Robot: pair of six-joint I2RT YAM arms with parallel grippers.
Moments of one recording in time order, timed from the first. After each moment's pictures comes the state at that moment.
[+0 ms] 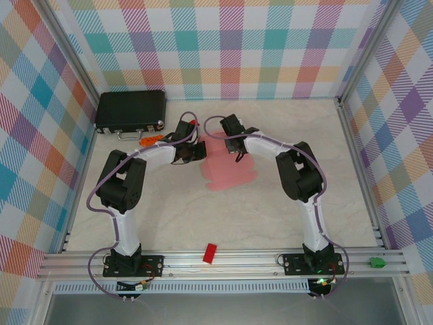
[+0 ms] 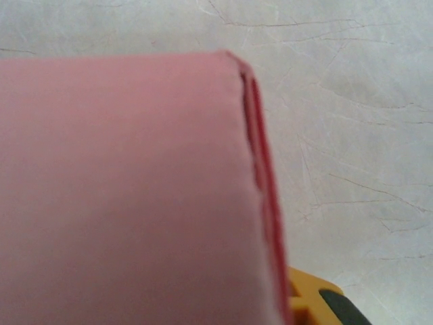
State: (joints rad) left arm -0.41 1.95 1.27 -0.24 0.20 -0.50; right arm 0.58 2.18 1.64 -0.47 0.35 0.28
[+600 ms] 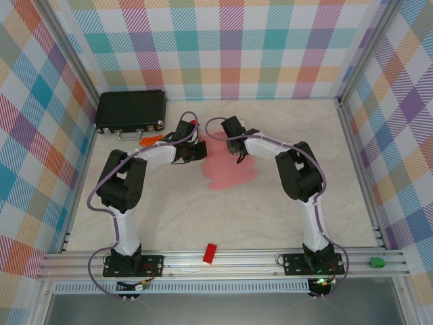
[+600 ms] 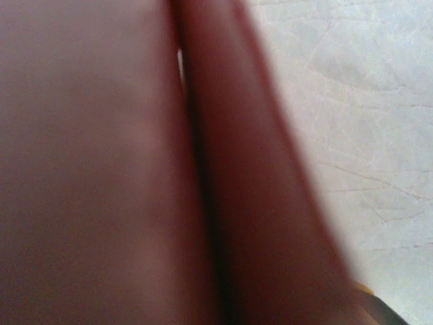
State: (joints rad) left arm -0.41 1.96 1.27 -0.24 0.21 -0.49; right arm 0.57 2.18 1.60 -0.46 0.36 0.28
